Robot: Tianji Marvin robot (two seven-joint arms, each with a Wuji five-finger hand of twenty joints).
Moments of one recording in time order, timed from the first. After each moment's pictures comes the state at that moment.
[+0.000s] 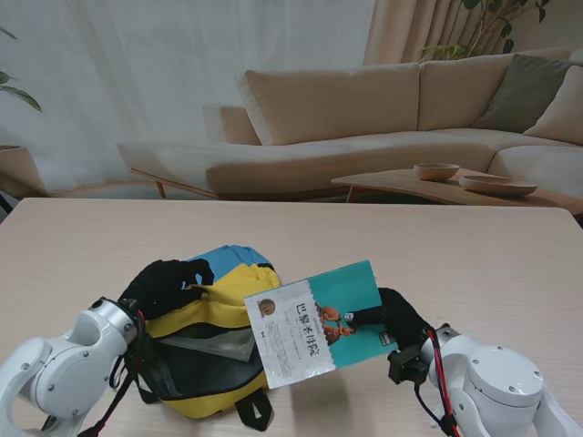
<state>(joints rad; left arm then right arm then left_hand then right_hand) 1.81 -1.05 -1.47 -1.99 0.72 -0.06 -0.25 -1.92 -1.15 1.47 -2.02 0.43 0.40 0.19 1.15 -0.30 0.31 -0.10 0.49 0.01 0.96 0.99 0.87 0.18 0.91 1.02 0.68 0.41 1.05 0.93 0.23 0.47 1.24 0.86 0.79 -0.85 1.25 -0.26 0.97 0.14 0.72 0.69 1.07 0.28 0.85 0.46 1.09 0.36 0.89 0.38 0.83 0.52 1.49 0.40</state>
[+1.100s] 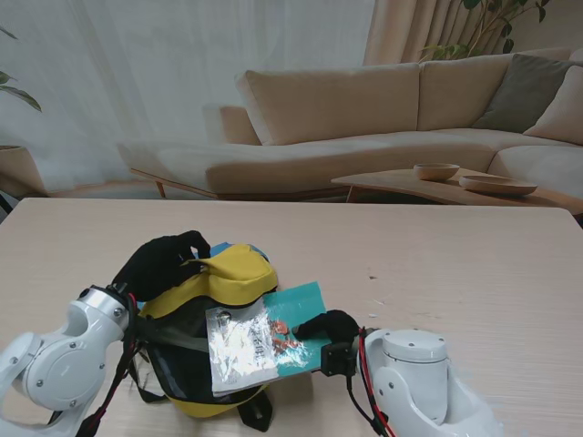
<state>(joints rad) 1.80 -1.07 -1.49 -2.03 0.58 -0.05 -0.15 -1.74 -1.30 1.21 -1.95 0.66 0.82 -0.30 1.14 -0.32 0.34 -0.11 0.49 0.01 0.98 1.01 0.89 0.18 0.96 1.01 0.72 0.40 1.07 0.94 0.27 0.49 1.26 0.88 0.79 -0.85 1.25 -0.26 0.97 0.16 0.72 0.69 1.08 0.29 0.86 0.41 1.11 0.37 0.89 0.35 0.87 0.54 1.49 0.38</state>
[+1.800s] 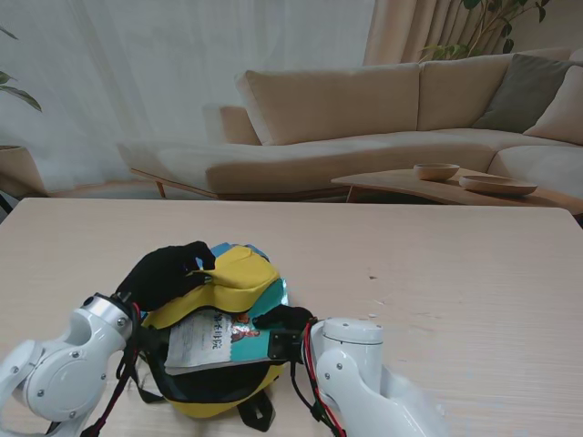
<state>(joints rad) 1.84 -1.07 -1.49 -2.05 0.61 -0.05 -0.17 -1.58 -1.41 1.01 -1.85 0.97 0.75 -0.76 1.14 -0.32 0.34 -0.11 0.49 0.01 0.98 1.01 0.89 0.18 0.96 1.00 0.72 0.40 1.07 0.94 0.27 0.49 1.26 0.88 0.79 -0.83 1.25 -0.27 0.97 0.17 0.72 0.65 1.08 0.29 0.86 0.35 1.11 0.37 0.86 0.34 0.87 0.54 1.48 0.34</state>
